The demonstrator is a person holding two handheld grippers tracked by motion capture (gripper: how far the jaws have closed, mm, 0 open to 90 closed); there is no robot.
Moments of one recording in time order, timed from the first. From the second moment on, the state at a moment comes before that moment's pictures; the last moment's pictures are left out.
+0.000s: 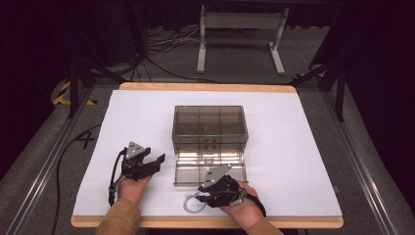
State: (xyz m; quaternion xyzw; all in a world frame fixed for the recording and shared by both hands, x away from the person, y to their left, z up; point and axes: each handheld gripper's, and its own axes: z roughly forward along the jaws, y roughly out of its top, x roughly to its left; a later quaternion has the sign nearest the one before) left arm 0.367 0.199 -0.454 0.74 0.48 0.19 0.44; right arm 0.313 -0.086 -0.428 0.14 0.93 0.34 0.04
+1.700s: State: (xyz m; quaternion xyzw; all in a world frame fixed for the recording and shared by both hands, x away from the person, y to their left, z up) left arm 0.367 0.199 -0.454 0.74 0.48 0.19 0.44; right arm 0.314 -0.072 -0.399 0.12 0.94 0.30 0.06
